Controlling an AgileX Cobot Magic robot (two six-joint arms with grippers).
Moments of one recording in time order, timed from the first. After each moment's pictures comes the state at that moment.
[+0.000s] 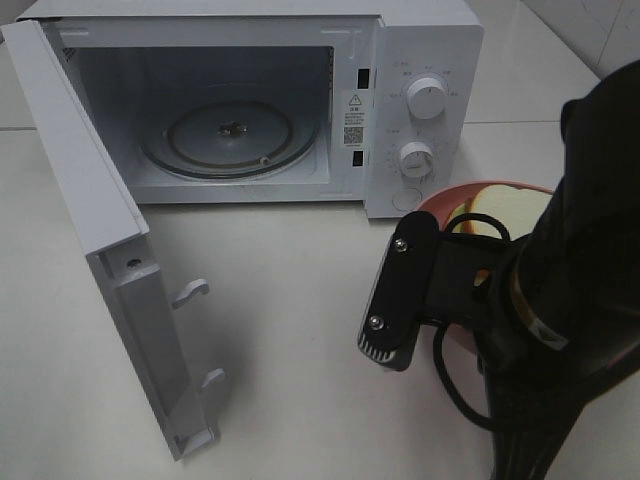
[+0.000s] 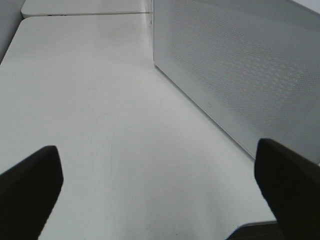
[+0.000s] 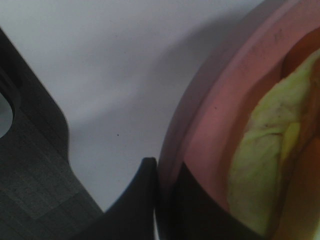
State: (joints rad) left arm -0.05 -0.01 -0.52 -0.06 1.07 0.03; right arm 1.04 1.41 -0.79 -0.45 0.98 0.13
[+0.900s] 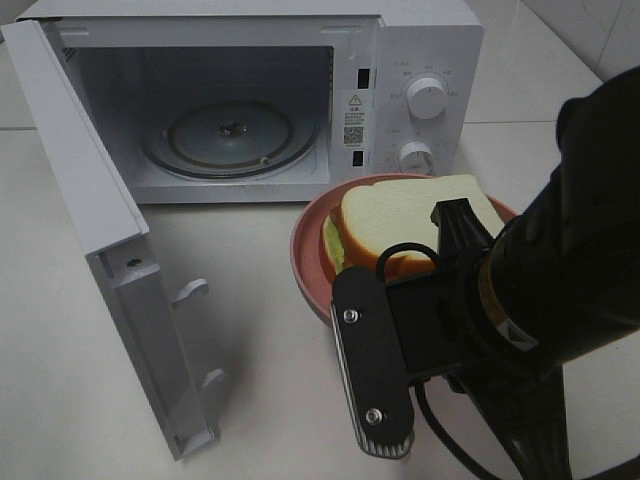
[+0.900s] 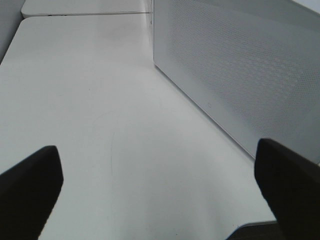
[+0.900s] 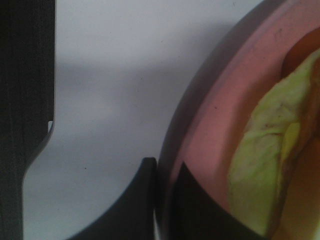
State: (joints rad) left arm -0.05 -0.01 -0.52 -0.06 1.07 0.03; right arm 1.07 1.41 -0.79 -0.45 0.81 -0.39
